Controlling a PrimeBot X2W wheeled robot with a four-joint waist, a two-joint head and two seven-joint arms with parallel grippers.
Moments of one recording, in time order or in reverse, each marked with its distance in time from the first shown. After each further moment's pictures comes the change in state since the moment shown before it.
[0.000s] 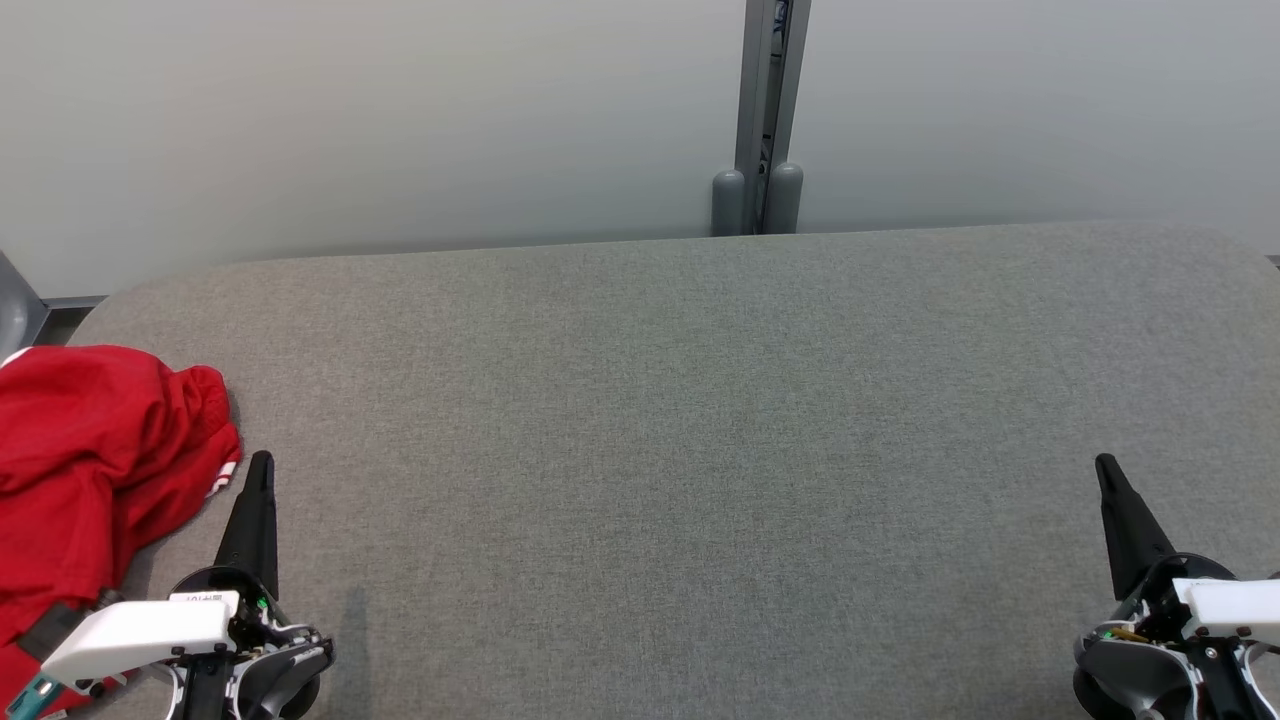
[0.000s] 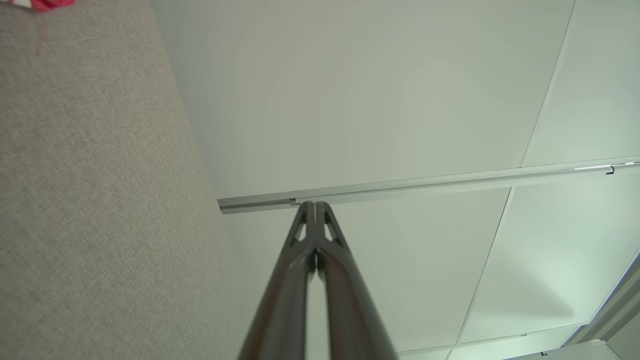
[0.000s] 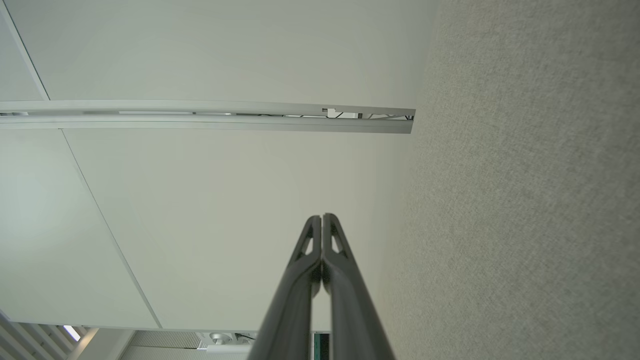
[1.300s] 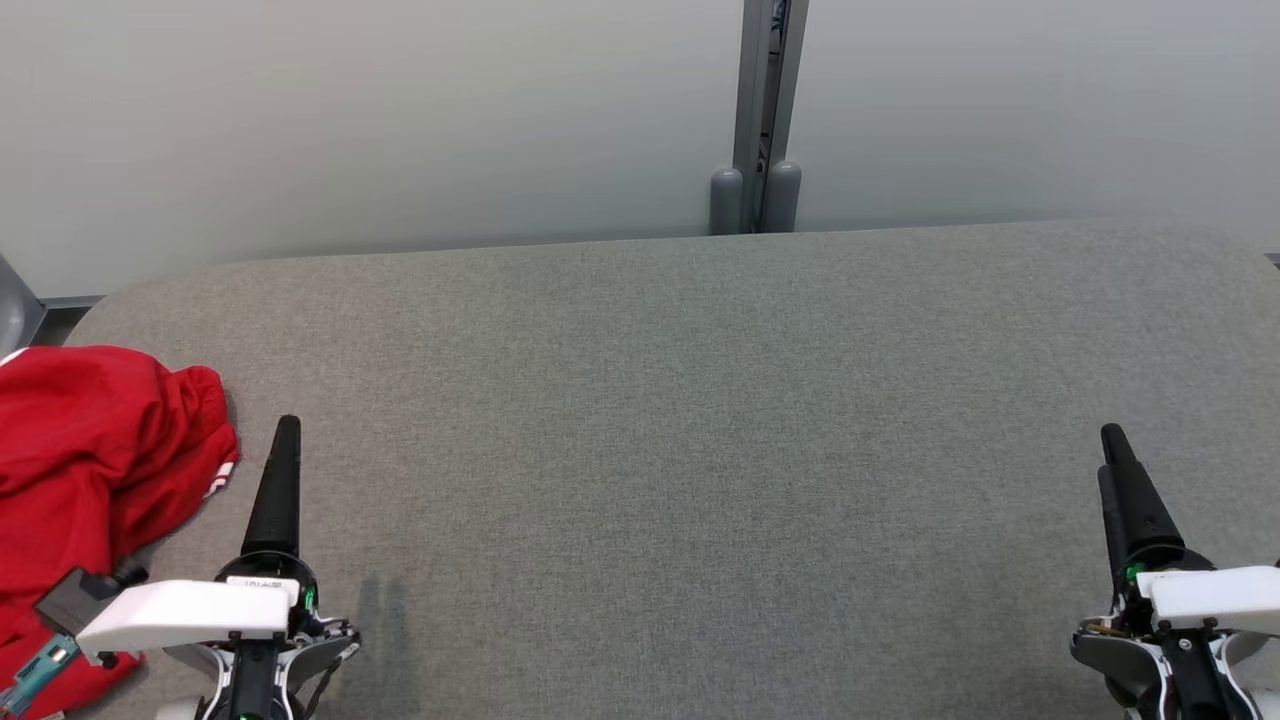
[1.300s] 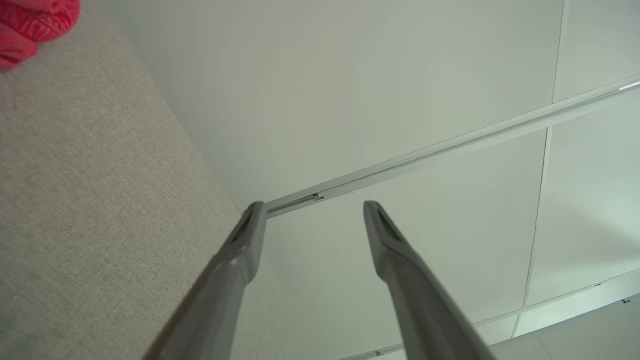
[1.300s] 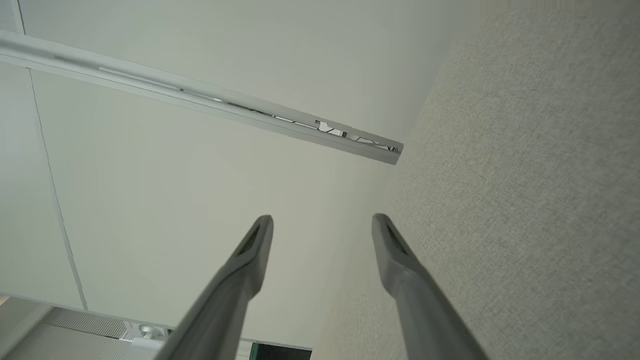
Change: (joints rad) left arm -0.011 0.012 -0.078 -0.018 0.213 0.001 -0.105; right arm -0.002 -0.011 0.039 -0.010 -0.211 -0.003 -0.099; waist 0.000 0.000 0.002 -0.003
